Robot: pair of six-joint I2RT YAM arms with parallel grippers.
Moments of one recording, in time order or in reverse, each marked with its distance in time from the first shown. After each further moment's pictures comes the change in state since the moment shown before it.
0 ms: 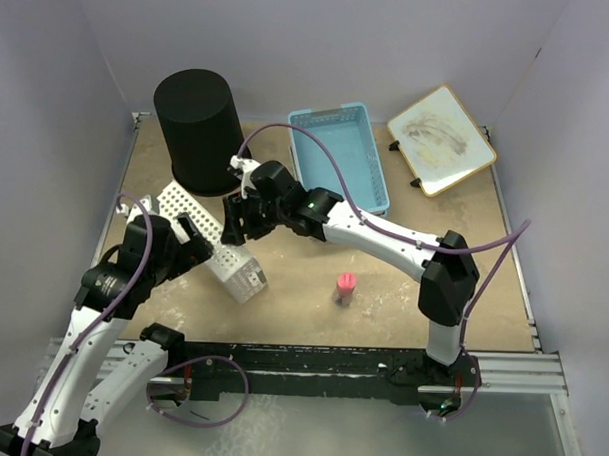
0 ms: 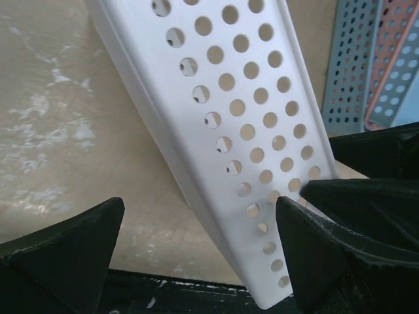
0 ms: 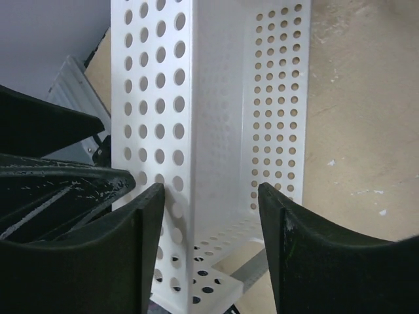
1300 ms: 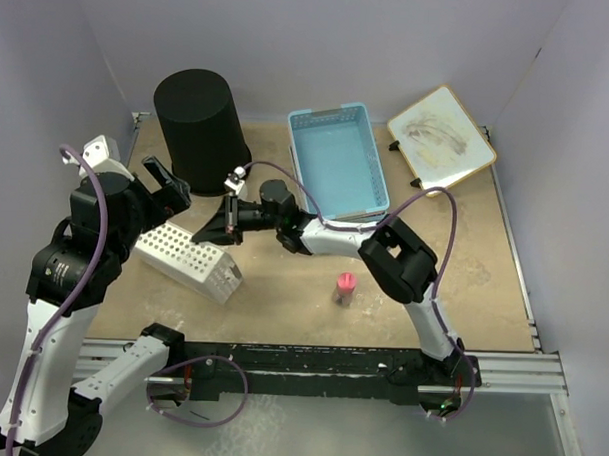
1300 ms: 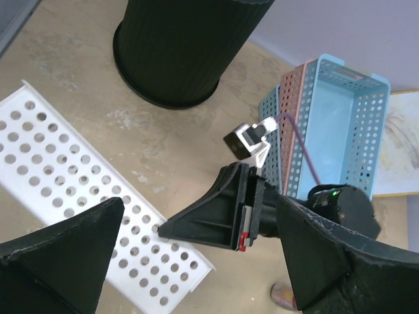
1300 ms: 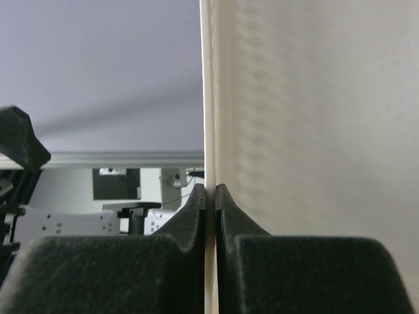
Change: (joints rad) left arm 0.000 0.182 0.494 0.050 -0.127 0.134; right arm -0.056 0.286 -0.228 1.140 -0.511 1.050
